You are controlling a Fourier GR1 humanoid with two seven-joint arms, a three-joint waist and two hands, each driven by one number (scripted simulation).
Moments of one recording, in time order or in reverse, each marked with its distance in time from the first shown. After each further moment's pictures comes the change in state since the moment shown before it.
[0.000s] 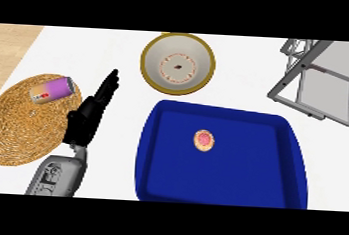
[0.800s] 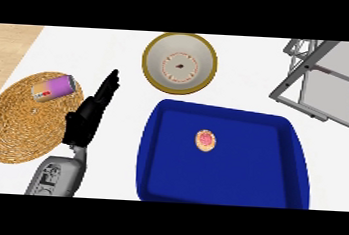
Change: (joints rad) left arm 0.006 -0.001 0.000 -0.010 0.004 -0.011 -0.004; right arm -0.141 0.028 0.036 0.257 0.145 -0.143 -0.048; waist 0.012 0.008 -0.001
